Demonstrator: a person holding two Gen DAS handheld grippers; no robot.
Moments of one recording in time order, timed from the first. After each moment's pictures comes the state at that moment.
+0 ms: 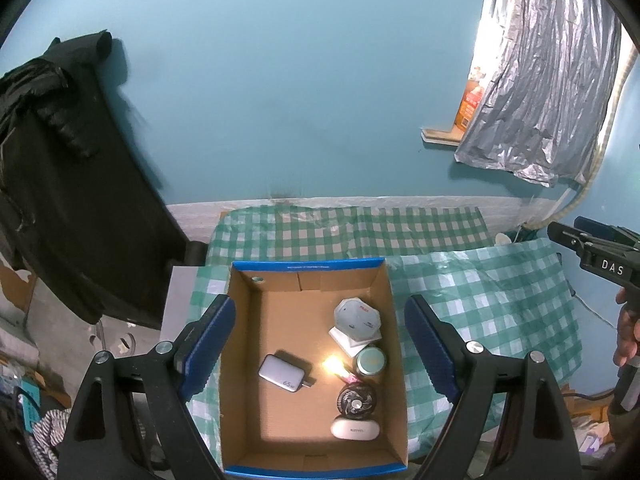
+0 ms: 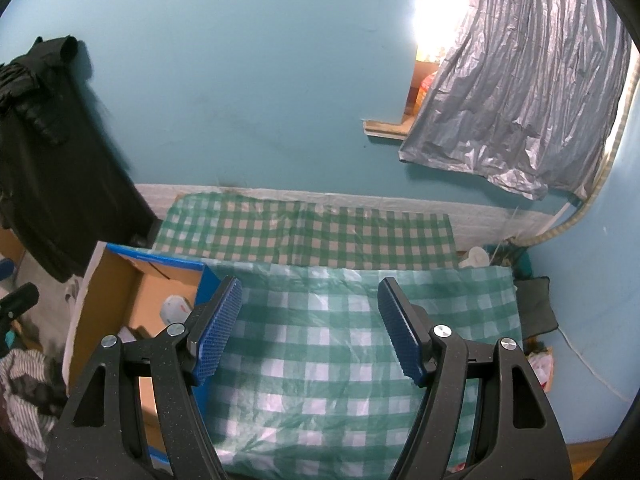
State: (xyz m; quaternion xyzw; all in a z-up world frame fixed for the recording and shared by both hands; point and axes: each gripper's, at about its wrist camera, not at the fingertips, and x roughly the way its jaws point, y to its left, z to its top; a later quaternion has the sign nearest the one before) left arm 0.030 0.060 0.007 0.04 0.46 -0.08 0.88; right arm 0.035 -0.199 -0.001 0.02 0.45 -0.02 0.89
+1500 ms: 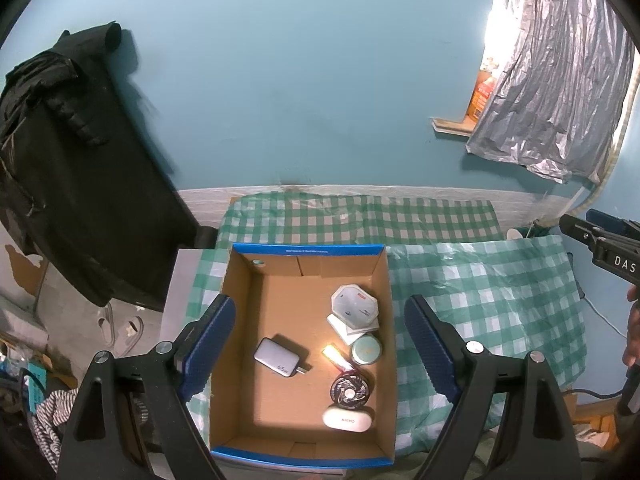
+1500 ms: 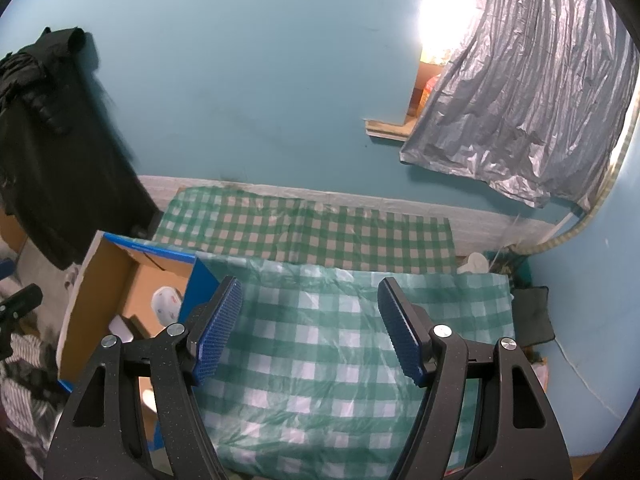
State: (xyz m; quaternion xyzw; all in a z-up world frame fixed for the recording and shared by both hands) left arm 0.022 0.041 0.004 0.04 0.48 -0.04 0.87; right arm 0.037 -0.213 0.000 0.00 0.46 0.00 0.89
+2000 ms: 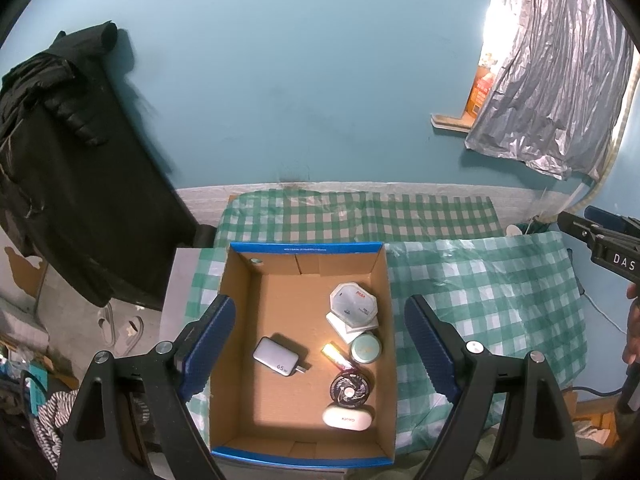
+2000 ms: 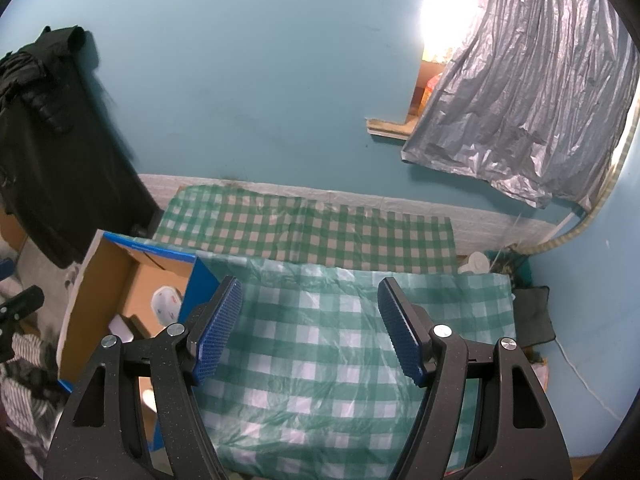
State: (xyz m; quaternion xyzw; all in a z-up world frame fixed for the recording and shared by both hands) left arm 0.025 0.038 0.001 0.04 0.49 -0.05 0.87; right arm 0.038 -0.213 -0.001 0.00 0.46 0.00 0.89
